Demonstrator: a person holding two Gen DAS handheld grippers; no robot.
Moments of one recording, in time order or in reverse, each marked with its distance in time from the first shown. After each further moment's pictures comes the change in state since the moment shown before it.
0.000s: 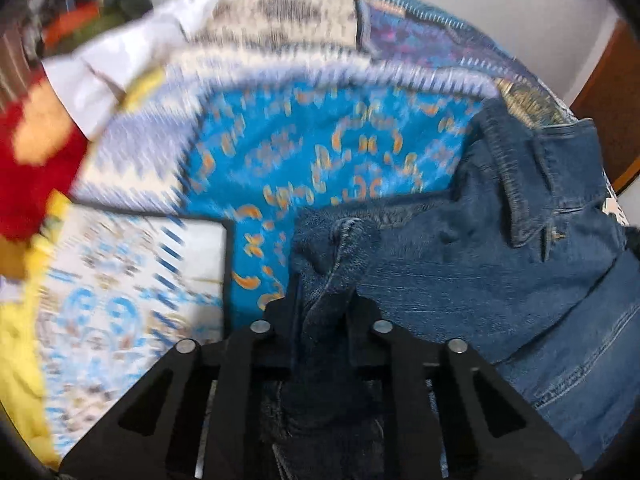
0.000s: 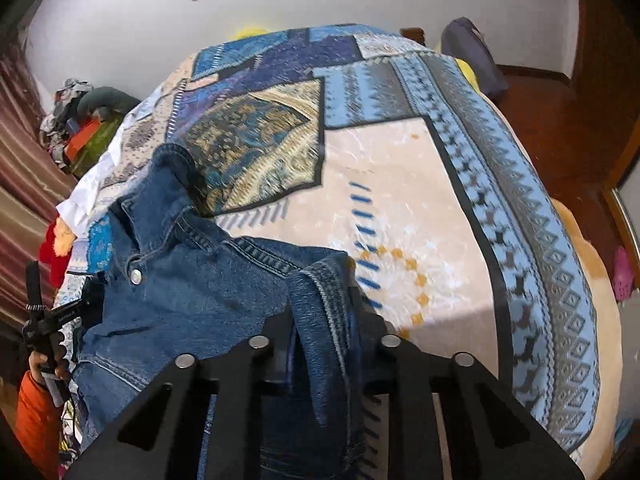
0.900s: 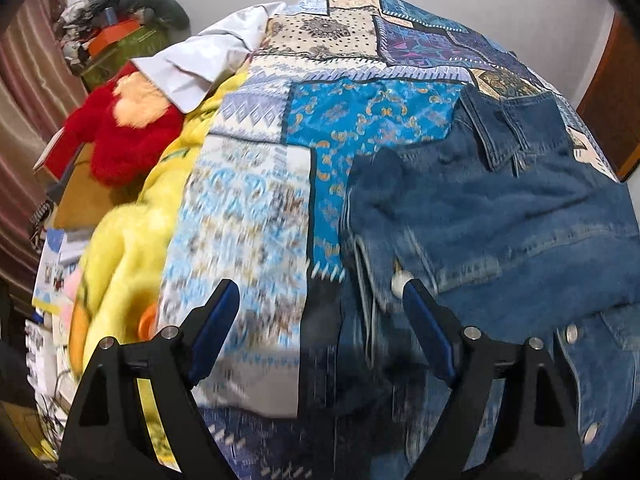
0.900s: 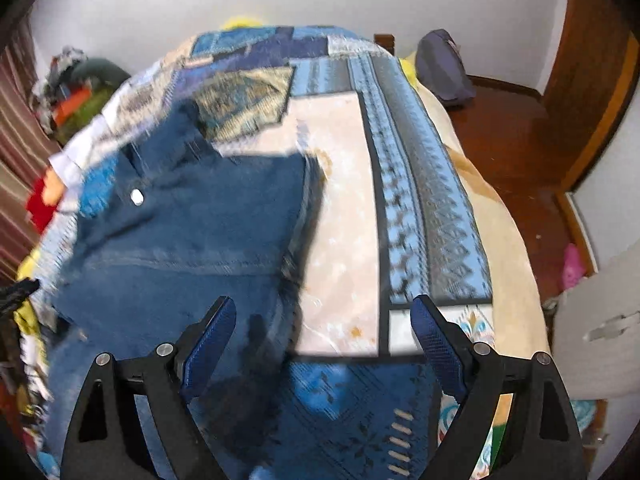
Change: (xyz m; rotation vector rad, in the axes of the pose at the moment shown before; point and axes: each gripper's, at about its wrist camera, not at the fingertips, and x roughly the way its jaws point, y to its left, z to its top) left arm -0.104 0.019 -0.081 0.008 0.006 0.113; right arm -0.105 -0.018 -0.079 -0.032 0.009 -0.121
